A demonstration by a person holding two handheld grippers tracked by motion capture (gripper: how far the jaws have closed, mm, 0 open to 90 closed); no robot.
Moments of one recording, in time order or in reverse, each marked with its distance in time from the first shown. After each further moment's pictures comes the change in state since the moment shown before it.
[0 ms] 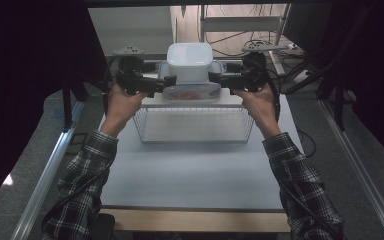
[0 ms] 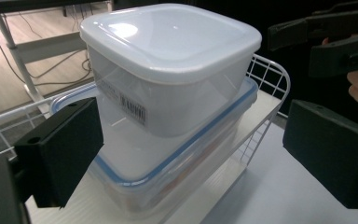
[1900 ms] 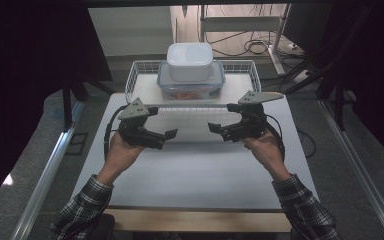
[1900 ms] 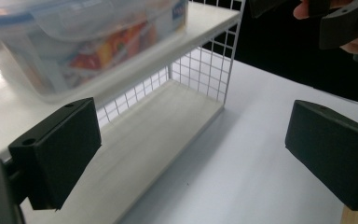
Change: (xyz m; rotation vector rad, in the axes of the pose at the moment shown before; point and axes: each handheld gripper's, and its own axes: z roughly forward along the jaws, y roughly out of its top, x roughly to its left) left arm -0.051 -0.105 -0.013 0.050 -0.055 0.130; right arm 0.034 -0.093 -0.023 0.085 0.084 -0.115
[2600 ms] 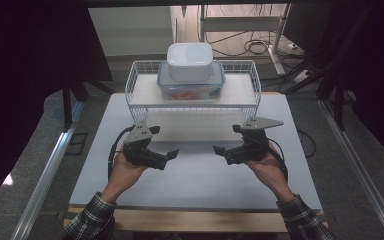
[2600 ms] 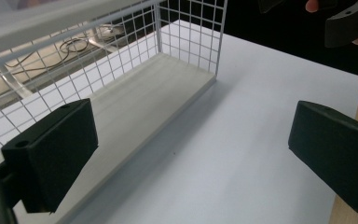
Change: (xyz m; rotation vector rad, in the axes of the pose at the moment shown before) left arm -0.022 -0.048 0.007 0.025 0.001 0.007; right arm 0.012 -0.060 -0.005 0.052 -0.040 0.006
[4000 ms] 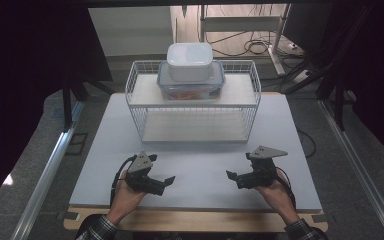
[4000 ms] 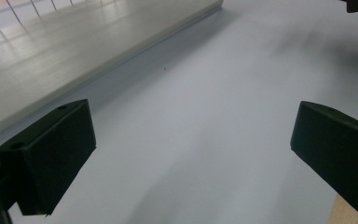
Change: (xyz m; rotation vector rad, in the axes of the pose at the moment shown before) left arm -0.014 -0.095 0.020 0.089 0.007 -0.067; right arm -0.012 -0.101 -0.002 0.121 -0.081 0.077
